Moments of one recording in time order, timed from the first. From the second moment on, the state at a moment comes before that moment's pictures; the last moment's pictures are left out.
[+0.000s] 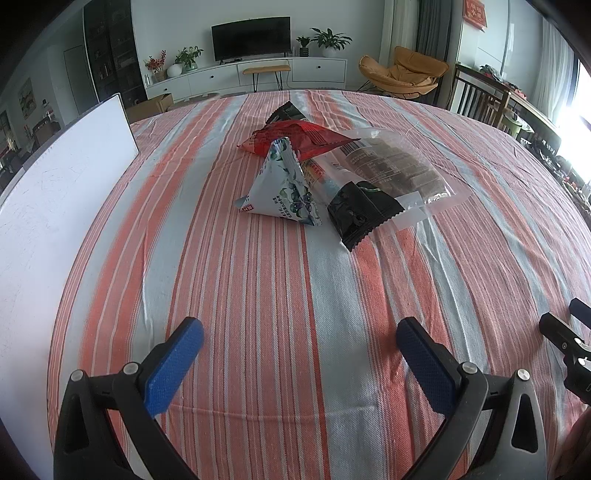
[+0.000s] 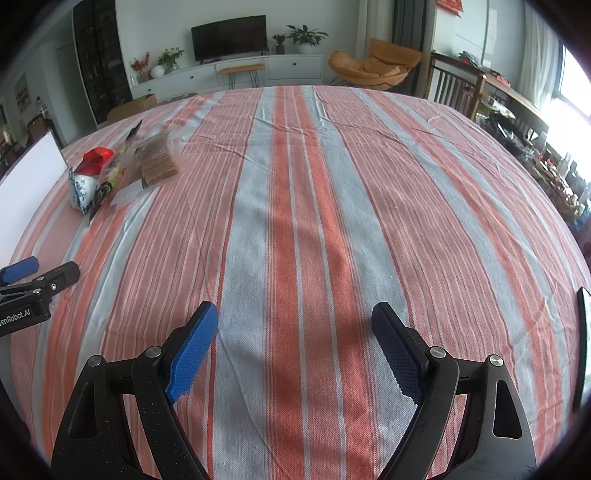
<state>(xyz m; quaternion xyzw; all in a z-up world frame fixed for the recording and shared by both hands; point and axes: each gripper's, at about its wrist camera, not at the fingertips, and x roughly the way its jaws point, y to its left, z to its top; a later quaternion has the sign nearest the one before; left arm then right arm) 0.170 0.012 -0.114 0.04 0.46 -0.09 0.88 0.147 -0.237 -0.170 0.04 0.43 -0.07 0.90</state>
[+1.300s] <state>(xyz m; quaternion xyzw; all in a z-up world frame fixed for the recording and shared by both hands) 0.170 0.012 -0.115 0.04 0.46 -0.09 0.88 0.191 -0.209 -0.173 0.02 0.44 -0.04 0.90</state>
